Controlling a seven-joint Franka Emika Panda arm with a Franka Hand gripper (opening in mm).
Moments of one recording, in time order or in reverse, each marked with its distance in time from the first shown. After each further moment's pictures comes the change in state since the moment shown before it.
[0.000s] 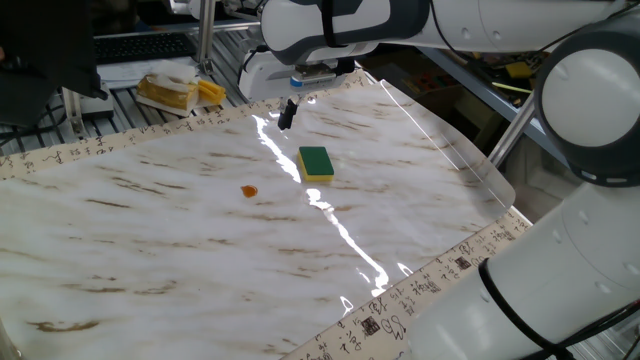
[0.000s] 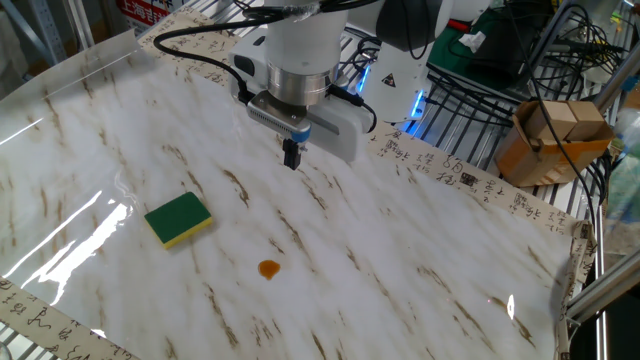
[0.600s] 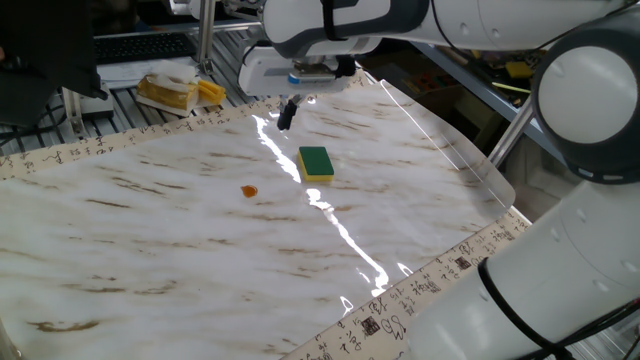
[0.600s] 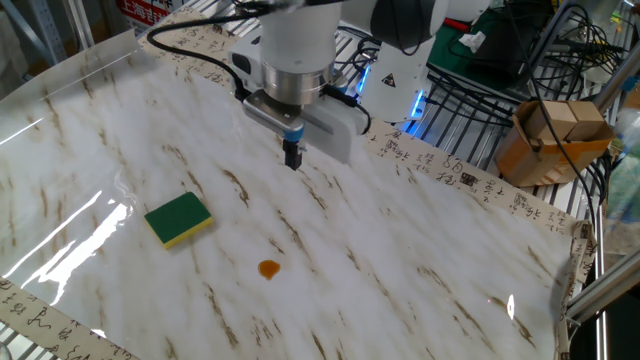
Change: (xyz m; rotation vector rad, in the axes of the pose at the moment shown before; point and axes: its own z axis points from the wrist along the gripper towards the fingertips) arm 0.000 0.000 0.001 -0.050 0.020 0.137
